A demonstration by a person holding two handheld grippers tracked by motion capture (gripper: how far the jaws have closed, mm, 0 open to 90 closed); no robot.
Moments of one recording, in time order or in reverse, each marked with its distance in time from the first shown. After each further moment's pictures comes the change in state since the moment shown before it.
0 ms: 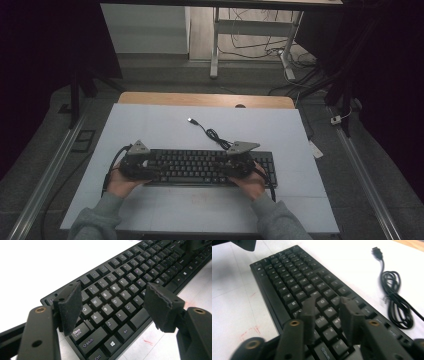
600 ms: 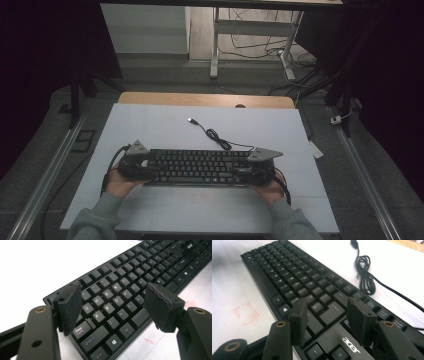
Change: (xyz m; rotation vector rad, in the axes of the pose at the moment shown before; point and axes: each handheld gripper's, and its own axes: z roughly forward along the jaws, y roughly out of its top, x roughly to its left) left arm 0.001 -0.001 -0.001 -0.001 0.005 -0.004; right arm -0.015 -0.034 -0.043 -0.023 -0.072 0.024
